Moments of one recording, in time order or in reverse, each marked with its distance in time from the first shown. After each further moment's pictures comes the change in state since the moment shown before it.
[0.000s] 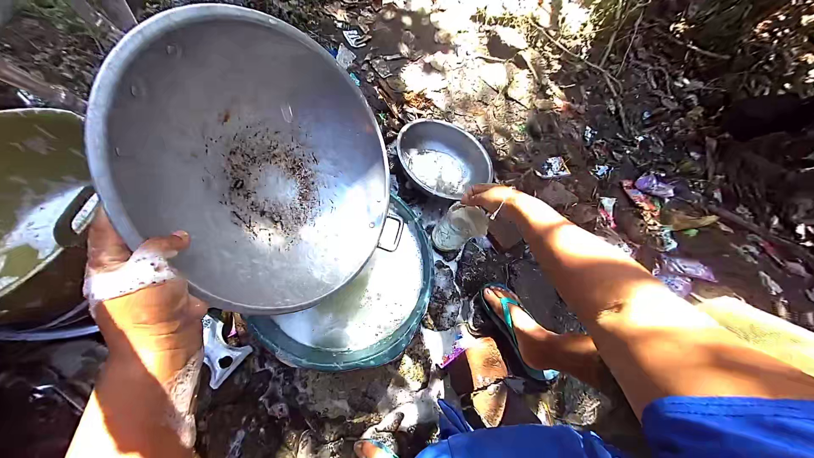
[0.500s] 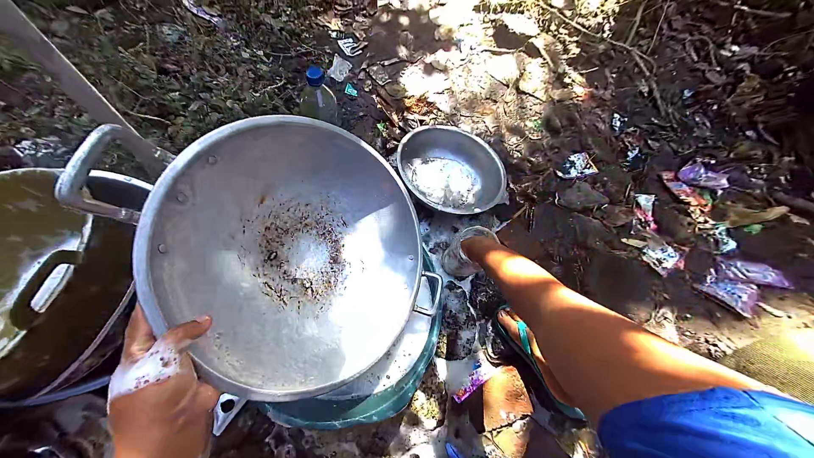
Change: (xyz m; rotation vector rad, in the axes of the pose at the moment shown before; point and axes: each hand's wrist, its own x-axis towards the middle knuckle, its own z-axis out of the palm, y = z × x) left_hand -0.022 -0.012 0.024 -0.061 -0.002 -0.278; right_hand 0.015 0.008 0.078 -0.913 -0.366 0.287
